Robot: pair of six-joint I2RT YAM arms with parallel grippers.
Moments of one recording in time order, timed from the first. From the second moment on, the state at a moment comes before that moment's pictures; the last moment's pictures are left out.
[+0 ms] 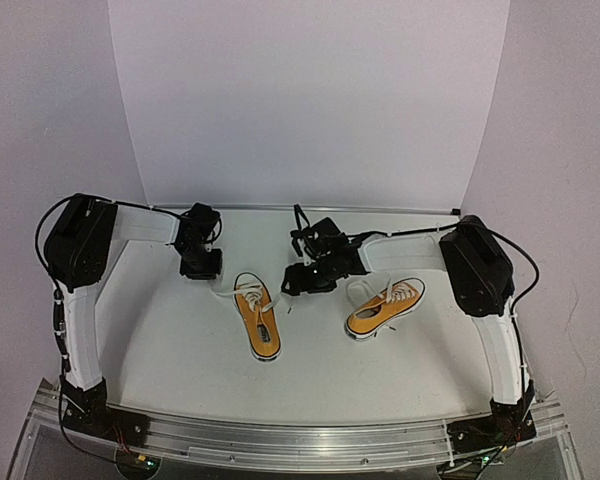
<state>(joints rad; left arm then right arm) -0.42 2.07 1.39 -0.49 -0.05 -0.42 0.78 2.26 1.65 -0.29 -0.13 0.42</state>
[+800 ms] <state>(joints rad) -0.42 1.55 1.01 -0.35 -0.05 -0.47 0.84 2.29 1.64 -0.32 0.08 0.39</state>
